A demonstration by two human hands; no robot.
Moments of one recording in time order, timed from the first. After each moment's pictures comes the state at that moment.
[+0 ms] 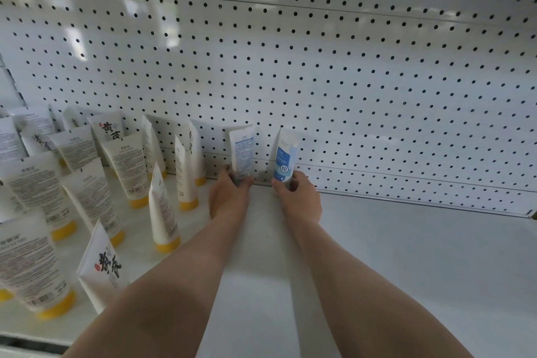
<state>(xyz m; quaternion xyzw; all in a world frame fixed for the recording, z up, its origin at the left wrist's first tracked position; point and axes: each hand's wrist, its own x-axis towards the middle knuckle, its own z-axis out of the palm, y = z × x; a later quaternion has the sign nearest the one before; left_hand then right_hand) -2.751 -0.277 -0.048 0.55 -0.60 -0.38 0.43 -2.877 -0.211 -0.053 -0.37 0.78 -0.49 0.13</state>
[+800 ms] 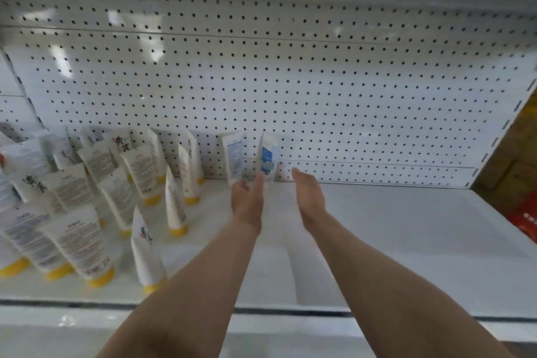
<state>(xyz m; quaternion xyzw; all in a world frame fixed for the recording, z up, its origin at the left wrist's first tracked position) -2.761 -0.180 -0.005 0.49 -0.43 -0.61 0.45 -2.873 -0.133 -0.008 -0.25 0.71 -0.60 0.28</state>
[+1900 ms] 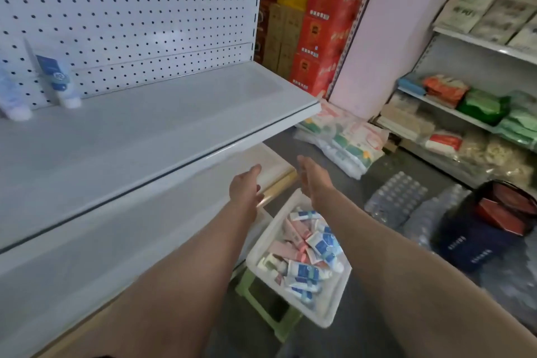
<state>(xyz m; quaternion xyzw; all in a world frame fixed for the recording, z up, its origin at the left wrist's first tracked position) -2.769 0.137 -0.094 0.37 -0.48 -0.79 0.04 -2.831 0.280 -0.072 0.15 0.74 -0.64 0.15</state>
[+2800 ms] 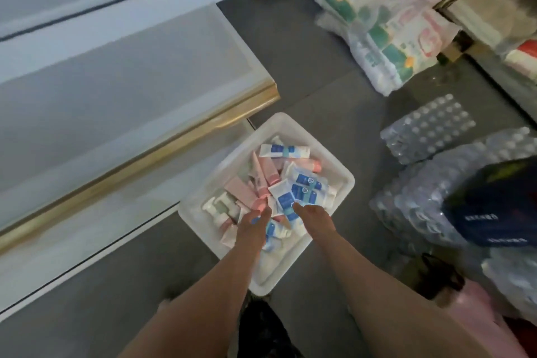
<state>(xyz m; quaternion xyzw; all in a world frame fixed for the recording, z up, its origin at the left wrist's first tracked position) -2.809 0.359 -0.364 0.54 -0.51 -0.64 -0.20 -2.895 0.492 -0.349 0.18 0.84 -0.32 0.41</state>
